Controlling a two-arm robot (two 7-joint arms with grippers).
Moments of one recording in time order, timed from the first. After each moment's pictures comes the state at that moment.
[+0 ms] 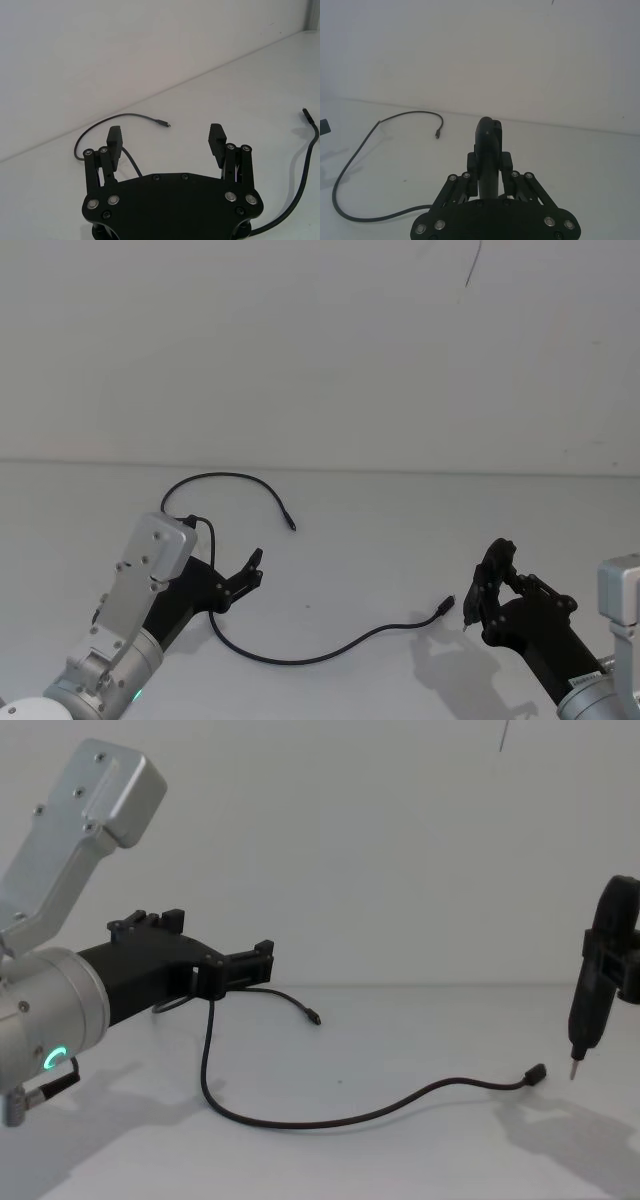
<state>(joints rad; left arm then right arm) -0.24 0.38 0.45 -1.63 -0.20 0.01 -0.01 -0.01 0.34 -0.23 -1.77 0.29 0.03 0.07</state>
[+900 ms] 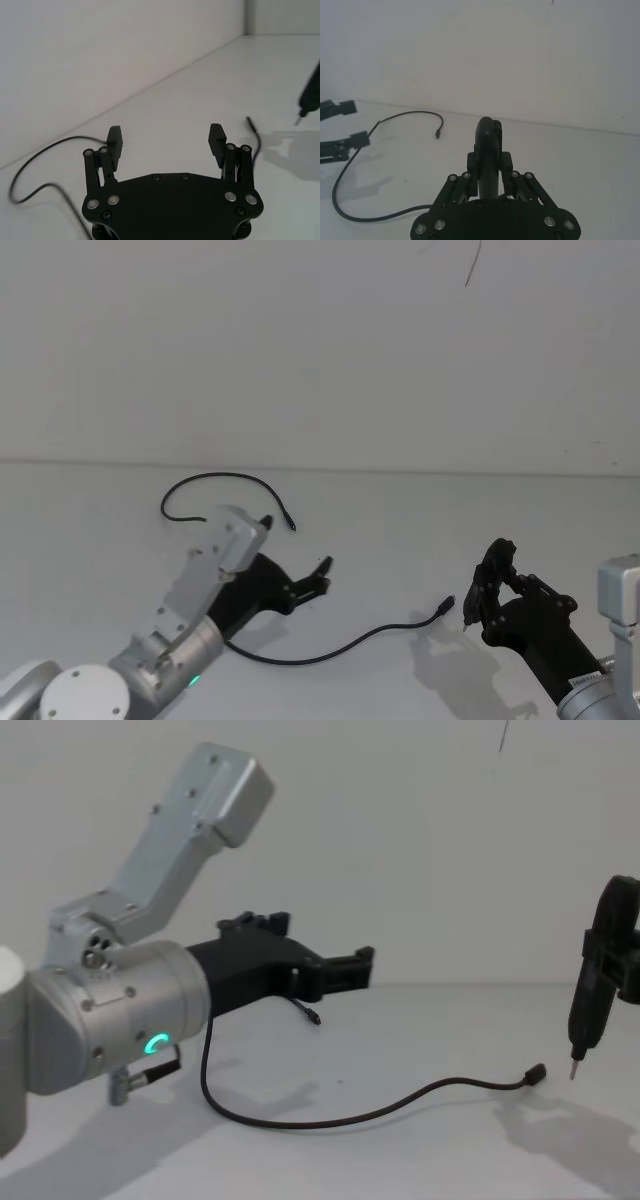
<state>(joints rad) -0.35 0.32 0.53 -1.52 -0.20 0.01 -0.16 -0.01 0.34 -0.23 -1.77 0.29 0.03 0.07</state>
